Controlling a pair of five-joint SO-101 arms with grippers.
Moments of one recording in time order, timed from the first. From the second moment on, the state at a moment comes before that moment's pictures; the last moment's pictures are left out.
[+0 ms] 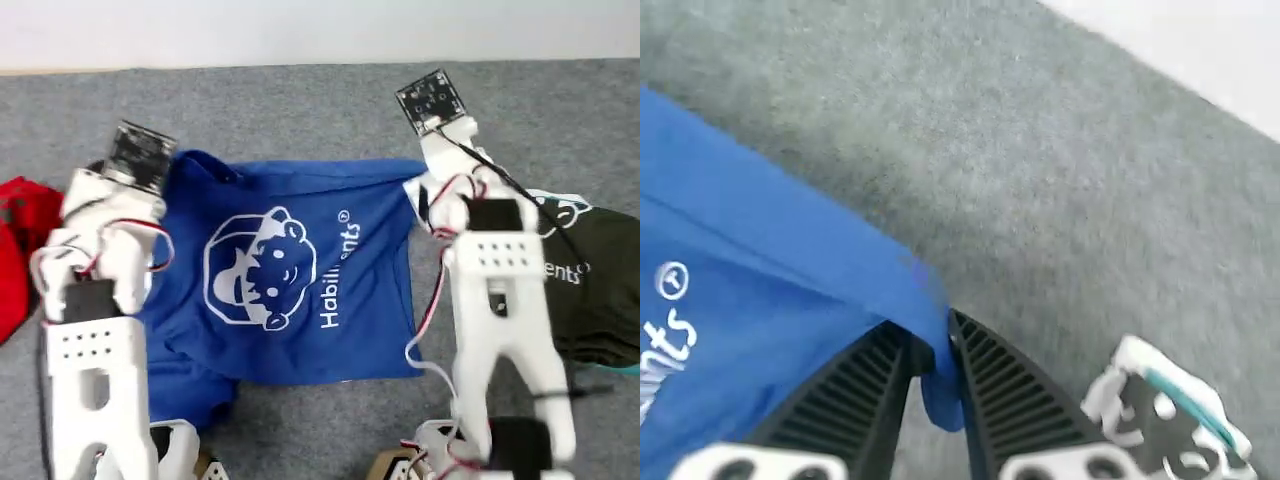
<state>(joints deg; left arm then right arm) -12.0 -40.9 47.6 32.0 -25.6 -4.0 -15.0 19.4 49.0 25.0</state>
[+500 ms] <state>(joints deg) -11.5 -5.0 27.6 17.8 -25.5 -4.0 20.7 -12.6 39.0 27.6</state>
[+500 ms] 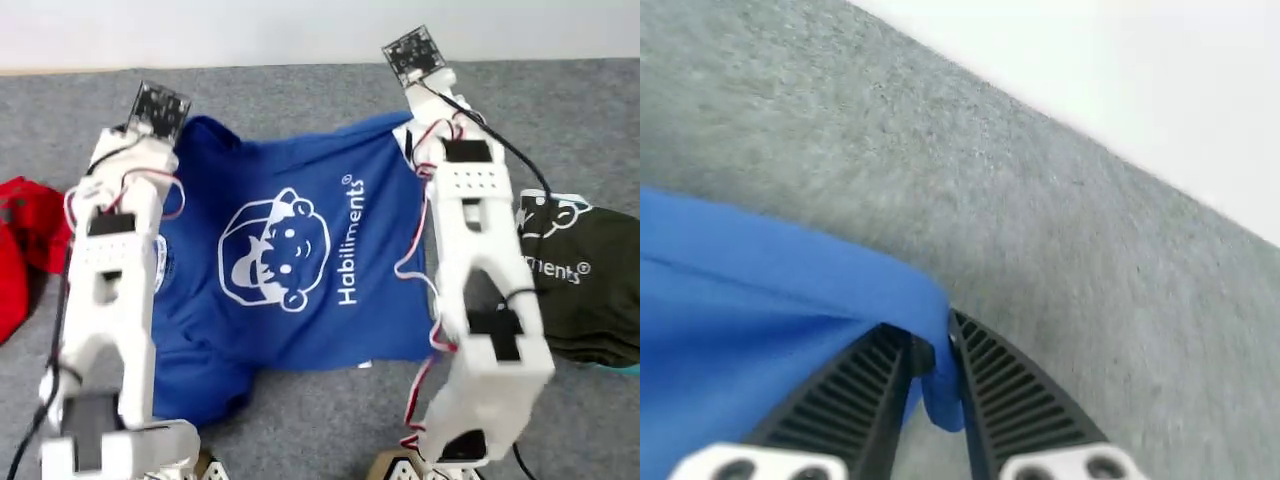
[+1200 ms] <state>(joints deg) -13.5 24.5 -10.1 36.5 -25.7 -4.9 70.5 -78.0 49.7 31.9</state>
